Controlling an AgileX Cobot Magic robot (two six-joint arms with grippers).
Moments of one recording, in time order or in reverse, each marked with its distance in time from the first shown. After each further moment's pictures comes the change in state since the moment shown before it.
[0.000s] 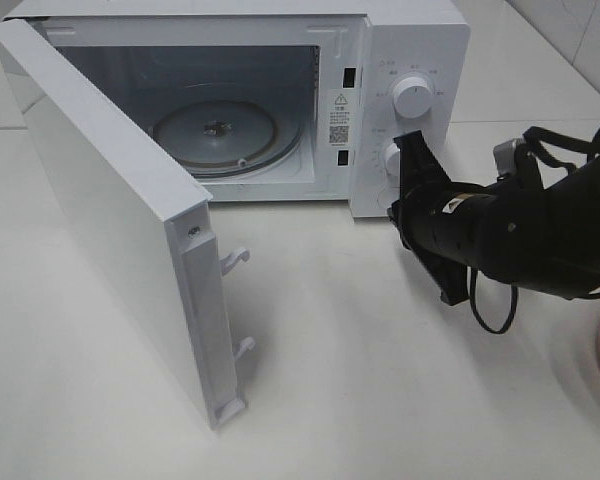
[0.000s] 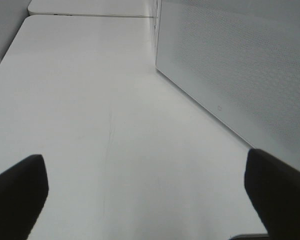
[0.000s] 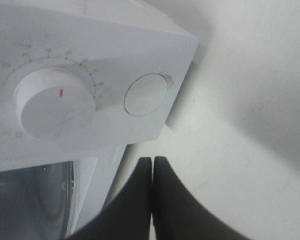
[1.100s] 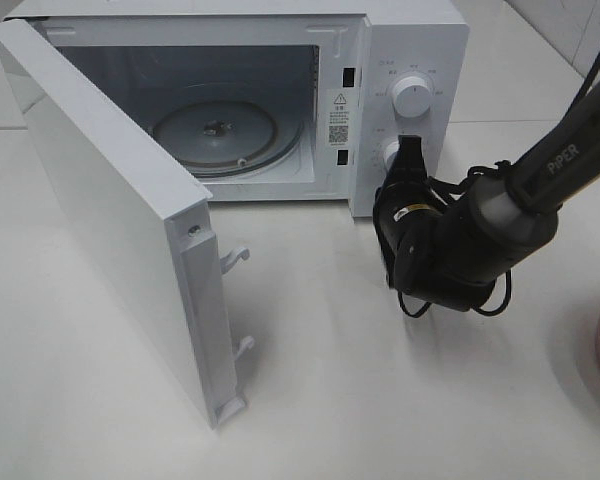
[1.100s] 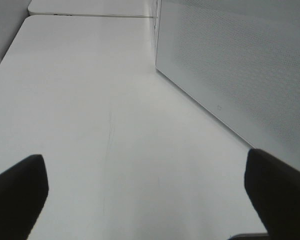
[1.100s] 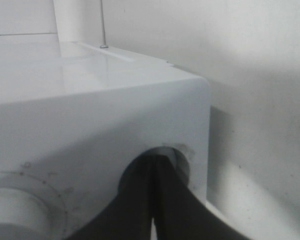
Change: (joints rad) left arm 0.000 0.000 0.000 0.000 0.000 0.000; right arm 0.013 0.348 -0.241 0.123 -0.340 0.308
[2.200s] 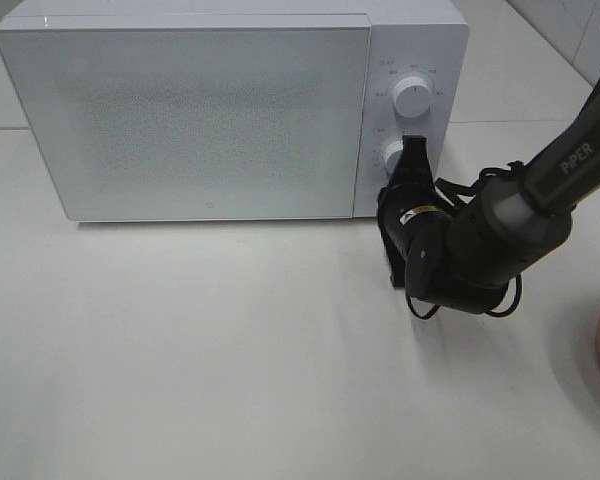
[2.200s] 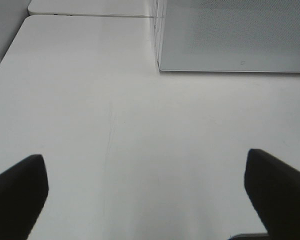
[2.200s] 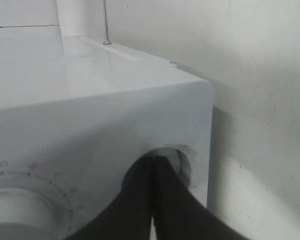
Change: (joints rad) left arm 0.000 0.000 0.000 0.000 0.000 0.000; right arm -0.019 -0.010 0.029 -0.056 -0.018 0.033
